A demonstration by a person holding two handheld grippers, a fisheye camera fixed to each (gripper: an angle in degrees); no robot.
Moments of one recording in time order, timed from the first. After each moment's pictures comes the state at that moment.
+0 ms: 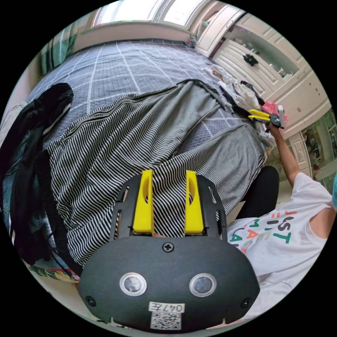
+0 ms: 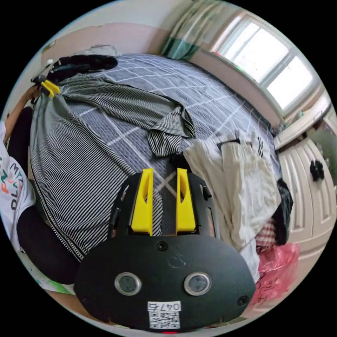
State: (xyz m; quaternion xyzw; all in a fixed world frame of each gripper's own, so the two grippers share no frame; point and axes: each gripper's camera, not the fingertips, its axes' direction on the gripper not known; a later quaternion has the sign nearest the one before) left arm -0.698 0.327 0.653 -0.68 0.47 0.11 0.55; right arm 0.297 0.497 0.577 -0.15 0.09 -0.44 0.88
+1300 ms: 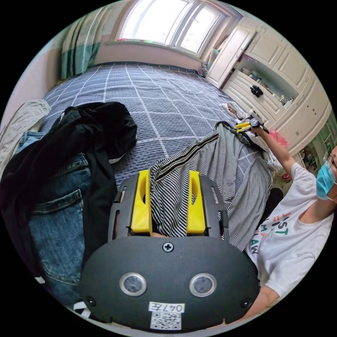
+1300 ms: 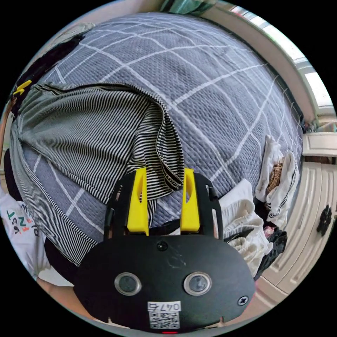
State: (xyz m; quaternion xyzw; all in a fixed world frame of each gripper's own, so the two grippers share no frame) left arm -0.794 0.317 0.885 -0.63 0.47 0.07 0.61; right arm 0.143 0.360 0.804 -0.34 0.11 -0.43 0.83
